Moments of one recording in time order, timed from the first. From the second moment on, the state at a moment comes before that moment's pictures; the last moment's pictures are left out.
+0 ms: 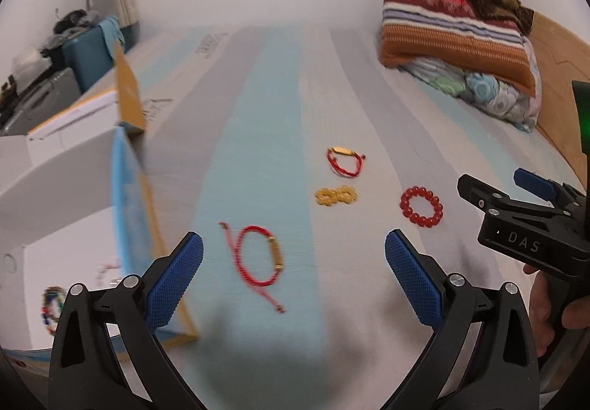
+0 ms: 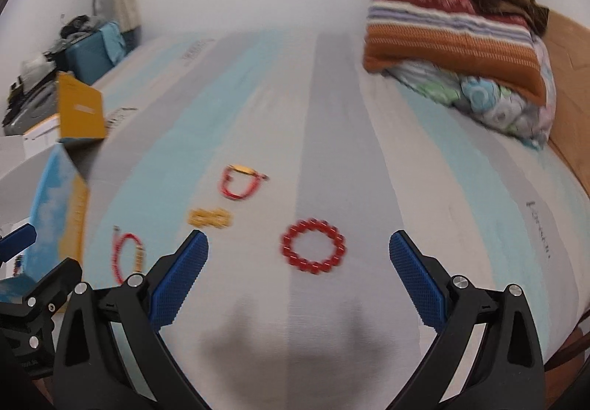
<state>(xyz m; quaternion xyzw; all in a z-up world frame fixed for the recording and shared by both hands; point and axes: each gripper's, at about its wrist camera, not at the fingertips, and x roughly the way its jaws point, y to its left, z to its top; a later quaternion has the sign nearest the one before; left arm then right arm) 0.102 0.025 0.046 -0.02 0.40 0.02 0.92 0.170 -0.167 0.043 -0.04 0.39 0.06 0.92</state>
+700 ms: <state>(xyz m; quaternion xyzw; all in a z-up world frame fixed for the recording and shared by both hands) 0.181 0.066 -0.070 -0.07 0.51 0.06 0.86 0.244 -0.179 -0.060 -0.02 0.50 0.09 0.86</state>
